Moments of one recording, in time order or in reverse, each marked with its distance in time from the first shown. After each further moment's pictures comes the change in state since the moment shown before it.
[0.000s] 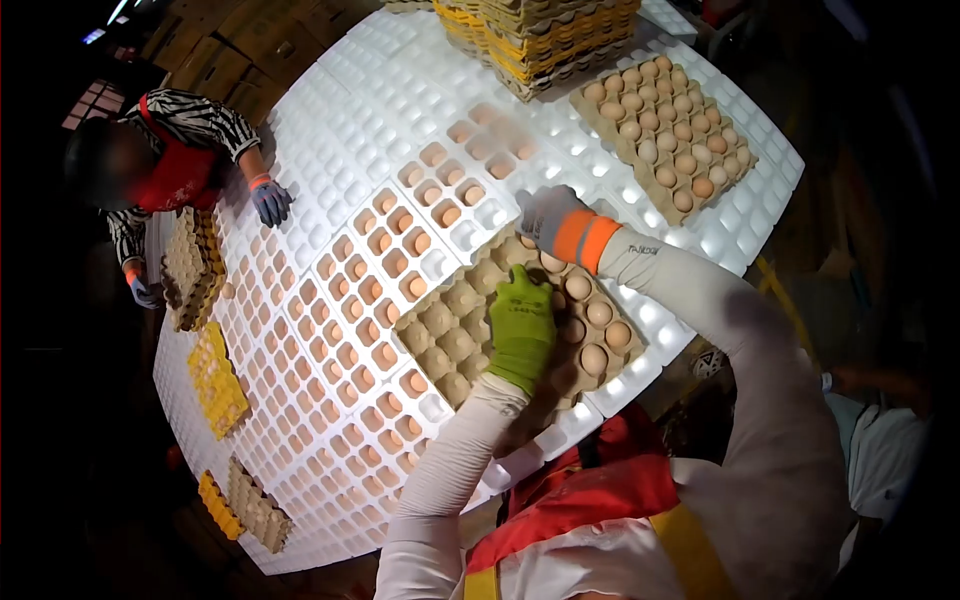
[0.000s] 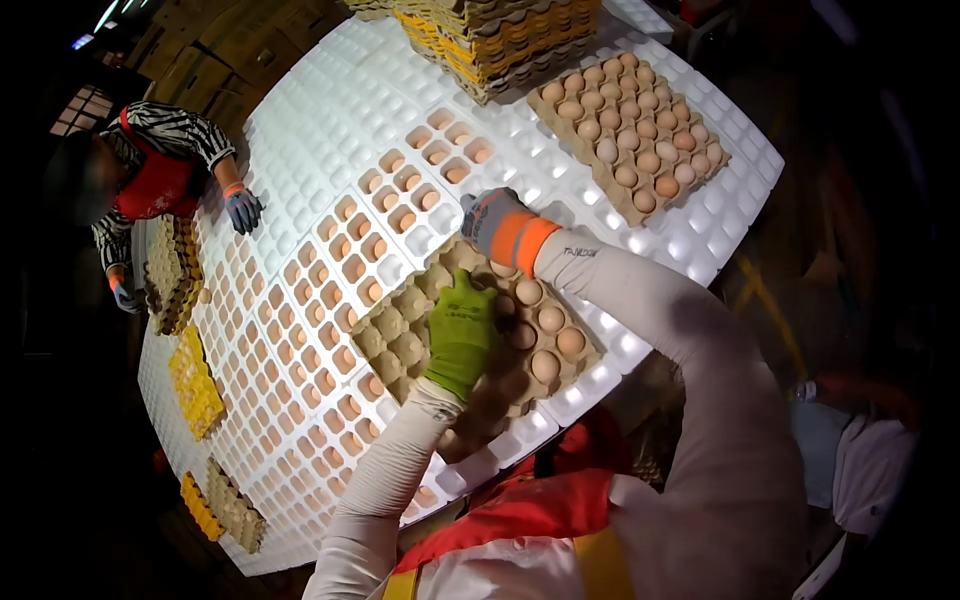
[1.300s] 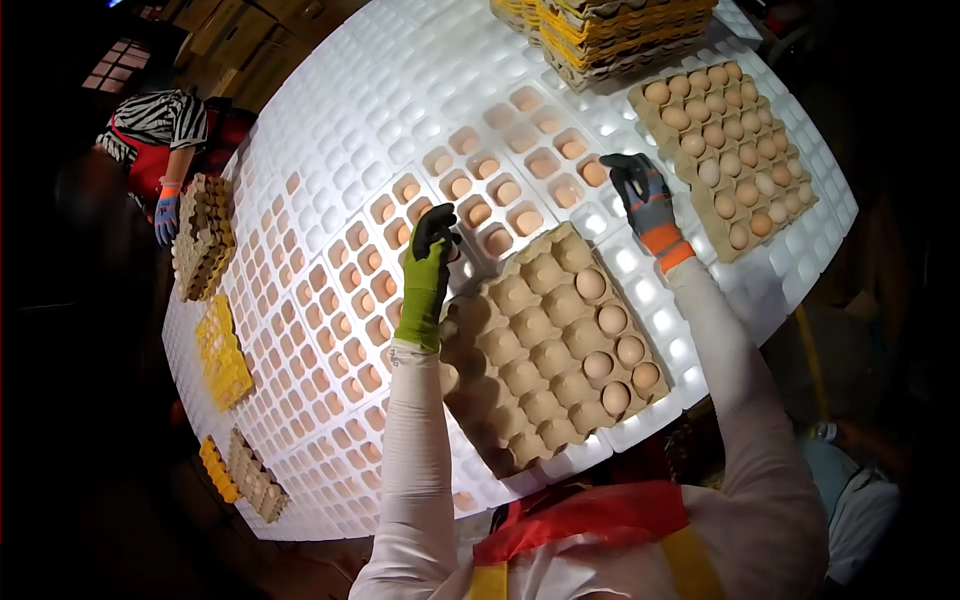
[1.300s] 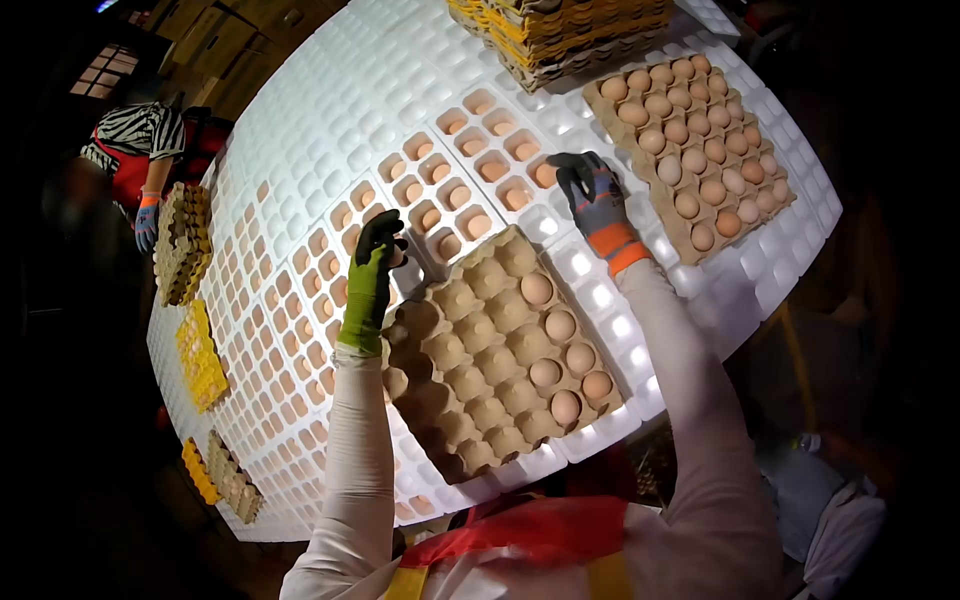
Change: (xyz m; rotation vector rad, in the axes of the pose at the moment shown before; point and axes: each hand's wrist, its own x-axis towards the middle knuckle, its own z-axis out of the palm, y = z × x) left_hand 0.089 -0.165 -0.032 -1.154 0.204 -0.130; right_hand 0.025 0.083 0.117 0.910 0.892 0.223
